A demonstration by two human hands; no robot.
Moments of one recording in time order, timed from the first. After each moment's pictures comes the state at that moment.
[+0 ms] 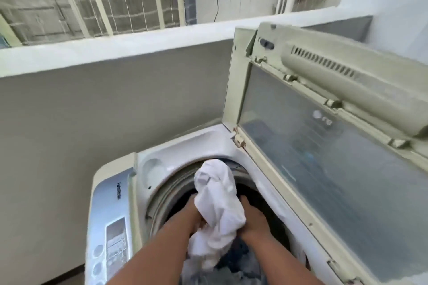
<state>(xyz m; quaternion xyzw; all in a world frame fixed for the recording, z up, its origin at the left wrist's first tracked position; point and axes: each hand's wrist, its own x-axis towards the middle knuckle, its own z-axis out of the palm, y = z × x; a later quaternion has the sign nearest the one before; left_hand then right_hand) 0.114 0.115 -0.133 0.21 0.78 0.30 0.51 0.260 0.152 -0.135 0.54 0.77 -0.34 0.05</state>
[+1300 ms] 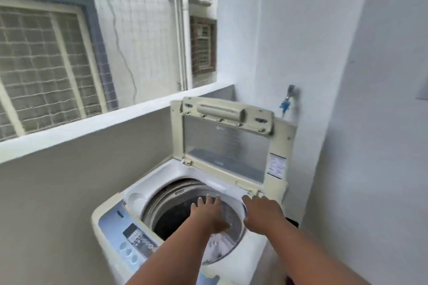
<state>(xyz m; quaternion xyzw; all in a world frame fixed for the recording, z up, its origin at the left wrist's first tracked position) 0.209 -0.059 0.025 0.75 0.64 -0.08 0.17 0.370 -0.081 0.032 0.66 0.75 -0.02 0.04</state>
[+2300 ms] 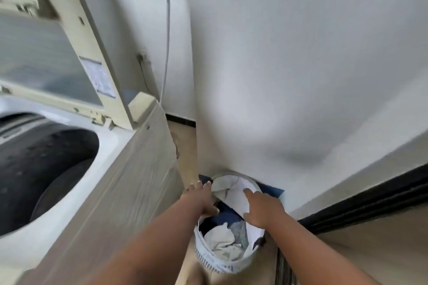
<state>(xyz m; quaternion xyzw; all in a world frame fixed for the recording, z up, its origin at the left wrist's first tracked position) 0.559 -0.102 -0.198 0.79 0.48 -0.28 0.25 0.727 -0.196 -0.175 0.74 0.59 -0.28 0.15</state>
